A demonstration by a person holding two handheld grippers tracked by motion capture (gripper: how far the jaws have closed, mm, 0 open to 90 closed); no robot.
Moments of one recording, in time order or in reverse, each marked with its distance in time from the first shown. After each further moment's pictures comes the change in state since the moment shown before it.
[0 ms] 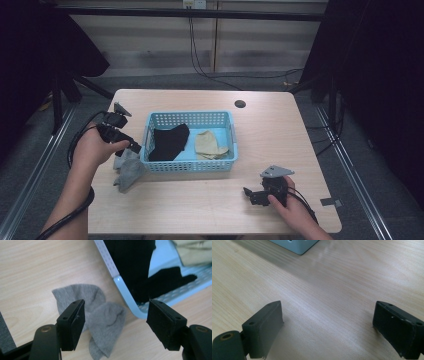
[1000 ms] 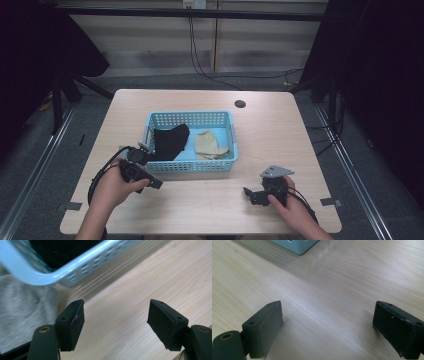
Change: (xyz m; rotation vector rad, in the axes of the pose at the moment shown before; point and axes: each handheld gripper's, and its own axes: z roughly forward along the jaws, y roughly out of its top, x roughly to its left) left arm -0.066 -0.054 0.056 -0.001 -0.146 0.118; right arm 0.000 0.000 0.000 0.003 0.001 -0.001
